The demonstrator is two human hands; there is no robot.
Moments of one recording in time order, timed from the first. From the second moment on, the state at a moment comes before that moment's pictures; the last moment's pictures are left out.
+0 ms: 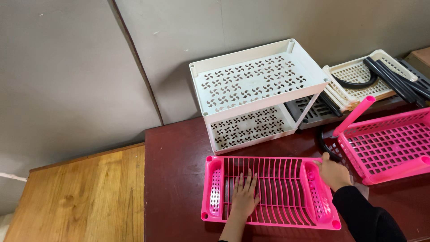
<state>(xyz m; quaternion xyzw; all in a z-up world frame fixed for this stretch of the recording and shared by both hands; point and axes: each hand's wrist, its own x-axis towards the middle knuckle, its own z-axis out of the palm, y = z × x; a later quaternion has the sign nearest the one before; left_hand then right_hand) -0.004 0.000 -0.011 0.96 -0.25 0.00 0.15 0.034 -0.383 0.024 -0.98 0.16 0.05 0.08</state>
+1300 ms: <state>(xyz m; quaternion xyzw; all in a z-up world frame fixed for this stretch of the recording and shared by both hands) -0.006 -0.017 0.028 0.94 -0.22 0.05 0.26 -0.014 -0.265 0.059 -0.78 0.11 -0.08 0.61</state>
